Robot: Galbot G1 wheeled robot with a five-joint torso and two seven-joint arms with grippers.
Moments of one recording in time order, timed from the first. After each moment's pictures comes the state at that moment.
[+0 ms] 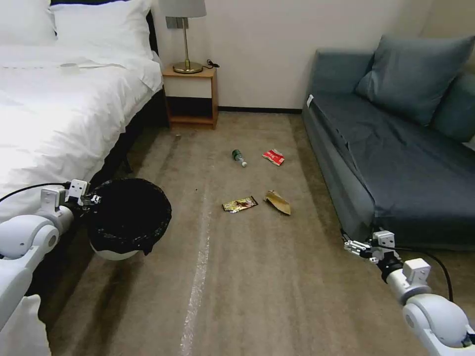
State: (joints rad) left arm 1.02 -0.64 -0.51 -1.62 -0.66 0.49 0.06; right arm -1.48 0.95 0.63 1.81 0.45 -0.06 -0.07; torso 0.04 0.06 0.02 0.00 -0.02
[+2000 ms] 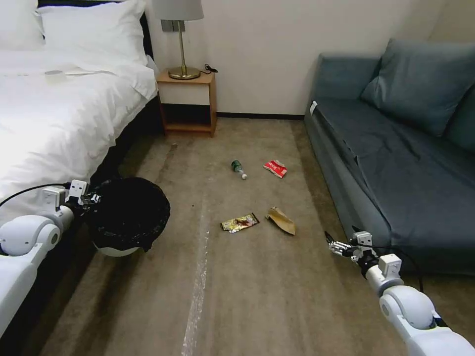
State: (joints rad) left arm 0.96 -0.68 -0.48 -1.51 -0.61 0.42 0.13; right arm -1.32 0.97 0.49 1.64 0.45 -0.03 -0.08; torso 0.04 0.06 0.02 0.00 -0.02
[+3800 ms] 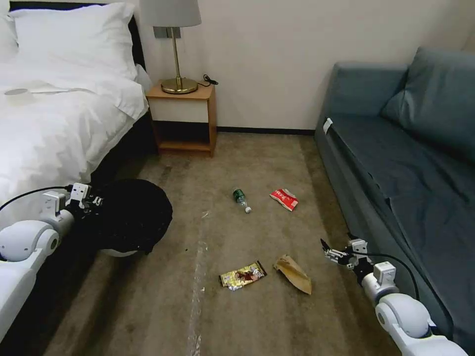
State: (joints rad) left arm 1.00 -0.69 -0.51 -1.52 -0.58 0.37 0.18; right arm -1.36 1.00 0.48 1.64 0.40 -0.02 -0.09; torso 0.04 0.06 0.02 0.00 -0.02
